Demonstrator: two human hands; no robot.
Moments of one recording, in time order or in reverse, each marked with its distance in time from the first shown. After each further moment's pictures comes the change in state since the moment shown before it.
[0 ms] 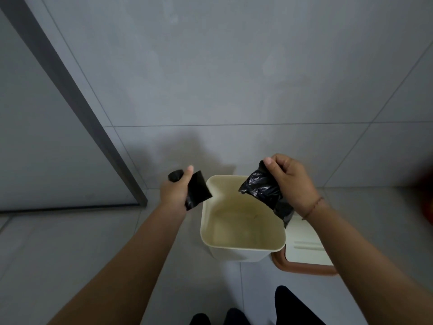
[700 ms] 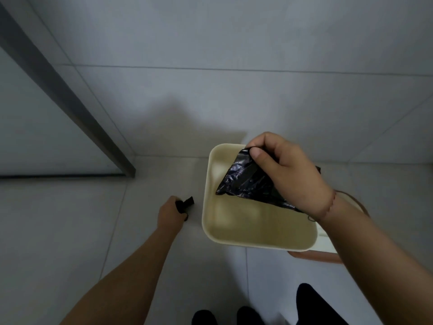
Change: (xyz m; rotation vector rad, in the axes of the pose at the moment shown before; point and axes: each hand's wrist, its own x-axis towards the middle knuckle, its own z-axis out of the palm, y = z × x) left_hand 0.139 -0.200 -0.047 1.016 -0.164 0.132; right_hand 0.019 0.042 0.066 -0.016 -0.267 -0.037
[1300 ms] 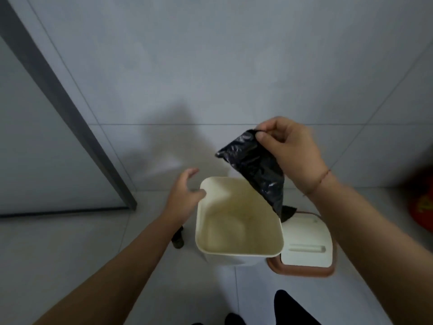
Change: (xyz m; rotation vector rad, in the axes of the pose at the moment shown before) left_hand -0.095 0.147 -0.108 -0.425 0.037 0.468; right_hand -0.007 -0.104 -0.063 0.061 0.272 -0.053
